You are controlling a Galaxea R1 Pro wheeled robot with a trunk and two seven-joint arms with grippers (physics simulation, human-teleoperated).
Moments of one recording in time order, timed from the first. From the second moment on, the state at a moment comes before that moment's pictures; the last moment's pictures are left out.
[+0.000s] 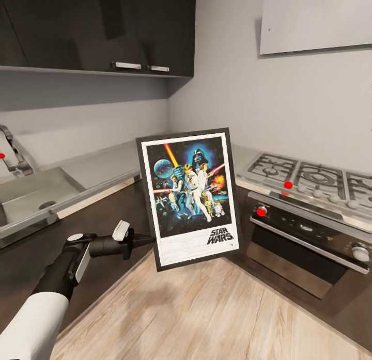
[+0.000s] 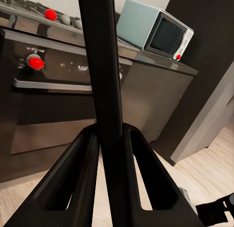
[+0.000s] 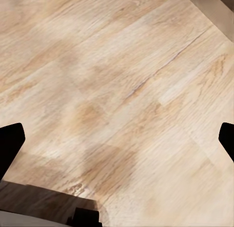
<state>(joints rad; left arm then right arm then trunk) -0.70 0.13 0.10 -0.95 0.06 0.31 -1.57 -0.09 -0.05 0.00 -0.17 0.24 -0.61 -0.08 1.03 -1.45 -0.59</state>
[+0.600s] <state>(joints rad) -0.70 0.14 0.10 -0.95 0.05 0.27 -1.57 -0.09 -0.05 0.00 -0.17 0.24 -0.61 -0.08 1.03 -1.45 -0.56</state>
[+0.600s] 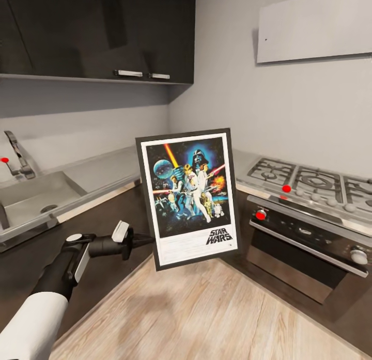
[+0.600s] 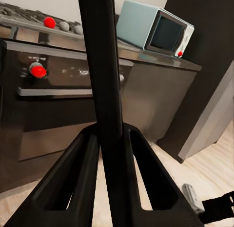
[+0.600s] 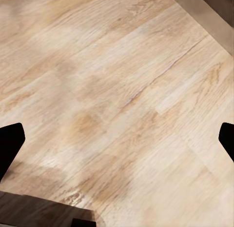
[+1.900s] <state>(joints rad) -0.70 0.21 0.10 -0.90 0.06 0.12 -1.57 -0.10 -0.09 0.00 -0.21 0.23 -0.61 -0.07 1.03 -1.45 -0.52</state>
